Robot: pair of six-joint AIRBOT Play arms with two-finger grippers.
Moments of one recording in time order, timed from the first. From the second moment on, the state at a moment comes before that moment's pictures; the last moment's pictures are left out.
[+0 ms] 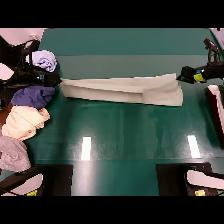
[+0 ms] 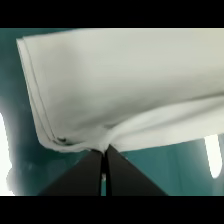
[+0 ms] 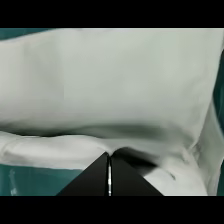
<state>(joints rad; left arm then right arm) 0.00 -1.18 1.15 1.11 -0.89 -1.34 -0.20 -1.37 1.36 -1.10 1.15 1.42</state>
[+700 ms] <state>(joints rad) 0.00 -1.41 1.15 1.12 -0.62 -1.42 -0.16 -1.65 1.54 -1.10 0.94 1.41</state>
